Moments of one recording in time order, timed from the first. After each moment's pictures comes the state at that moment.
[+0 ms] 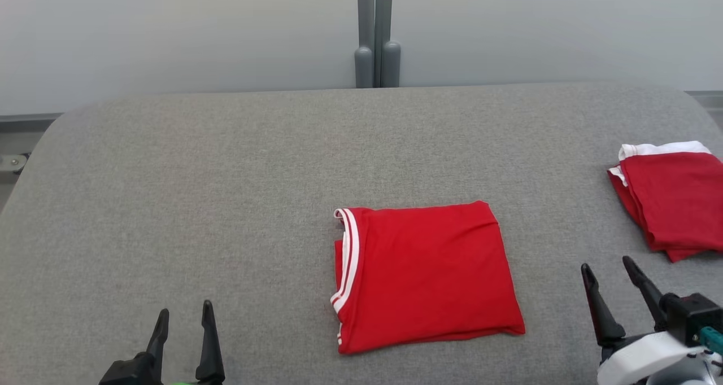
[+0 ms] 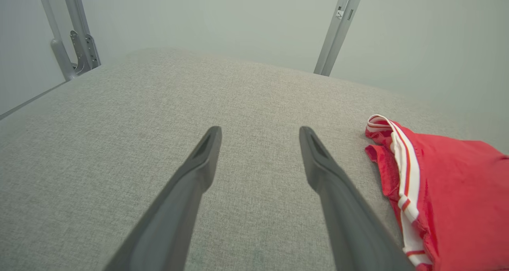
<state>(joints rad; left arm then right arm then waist) 0.11 0.05 -0.06 0.22 -0.30 0.00 -0.26 0.02 -0.30 0.08 0.23 0.29 0.13 -0.26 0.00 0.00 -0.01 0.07</state>
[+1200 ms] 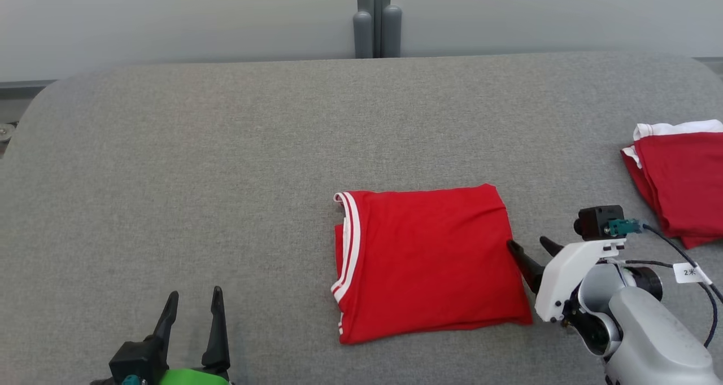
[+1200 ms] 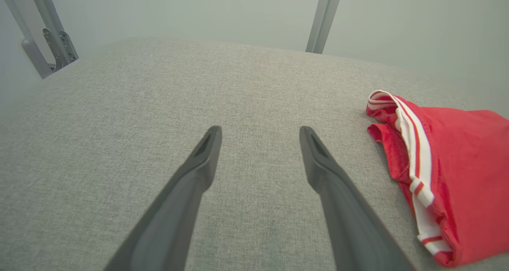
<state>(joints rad) 0.06 0.05 -0.04 0.26 -0.23 -0.07 -0.26 -0.36 -0.27 0.34 0.56 0.59 0.13 0.17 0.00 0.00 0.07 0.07</state>
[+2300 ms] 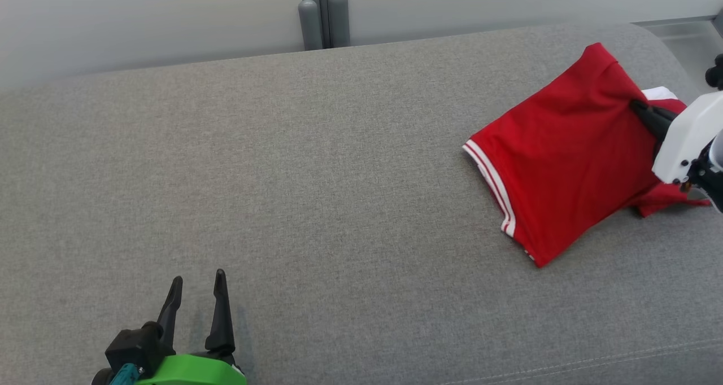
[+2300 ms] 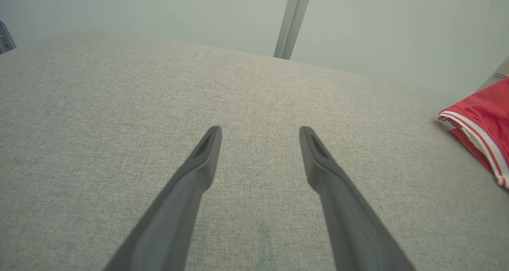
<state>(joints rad) 0.03 0.05 -0.08 0.24 -0.33 -0.05 -0.26 -0.75 -0.65 0.54 0.57 0.97 0.13 0.26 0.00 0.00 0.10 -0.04</state>
